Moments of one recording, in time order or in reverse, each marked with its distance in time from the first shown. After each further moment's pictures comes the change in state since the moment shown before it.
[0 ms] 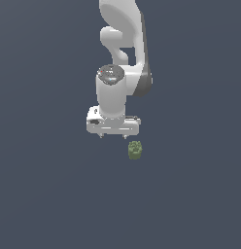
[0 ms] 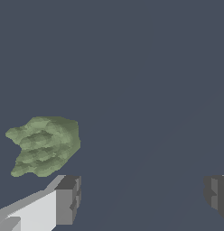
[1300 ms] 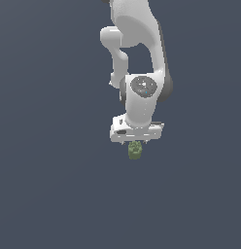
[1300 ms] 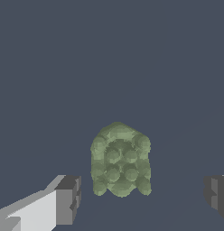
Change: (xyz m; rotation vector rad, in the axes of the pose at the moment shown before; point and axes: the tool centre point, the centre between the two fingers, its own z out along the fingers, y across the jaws) arm 0.011 -0.091 0.021 0.020 -0.012 -0.133
